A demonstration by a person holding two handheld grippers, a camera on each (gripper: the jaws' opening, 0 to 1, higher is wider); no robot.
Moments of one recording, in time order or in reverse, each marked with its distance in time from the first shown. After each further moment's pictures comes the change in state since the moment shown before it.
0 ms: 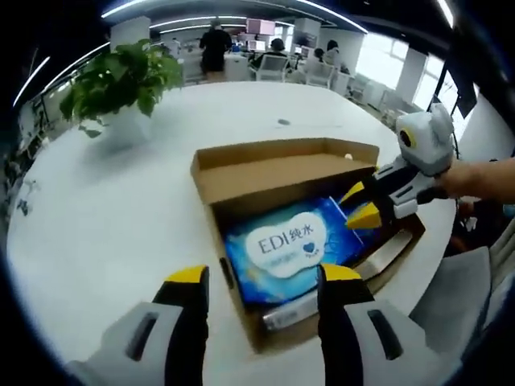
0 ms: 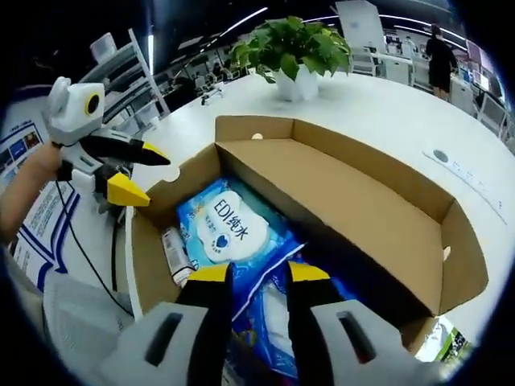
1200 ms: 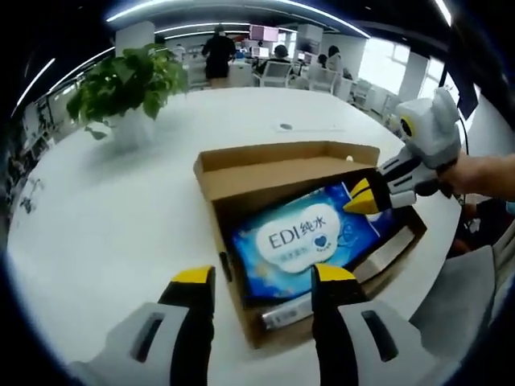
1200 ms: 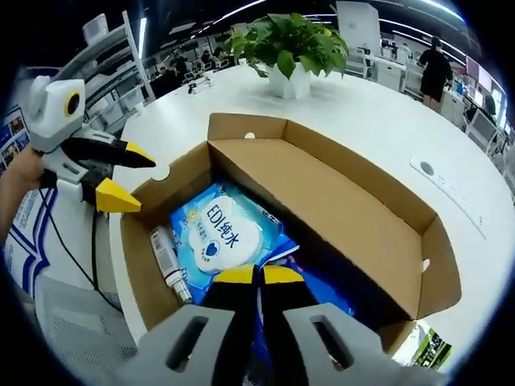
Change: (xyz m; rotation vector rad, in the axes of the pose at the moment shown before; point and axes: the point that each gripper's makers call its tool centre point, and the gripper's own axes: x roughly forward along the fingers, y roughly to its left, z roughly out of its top) left arm -0.001 -0.003 -0.004 0.002 -0.033 0.023; right arm -0.015 0.000 0.009 -0.060 0.043 -0.130
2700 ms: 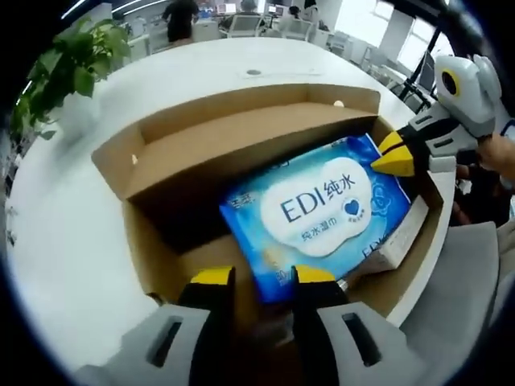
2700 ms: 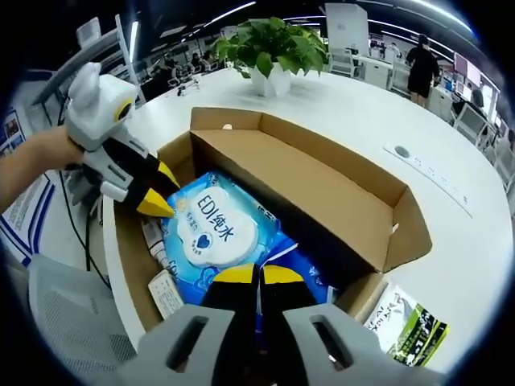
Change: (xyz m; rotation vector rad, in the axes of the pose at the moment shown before) left arm 0.074 -0.022 -0.025 0.103 0.282 -0.109; right arm -0.023 -0.030 -0.034 0.028 -0.010 -0.044
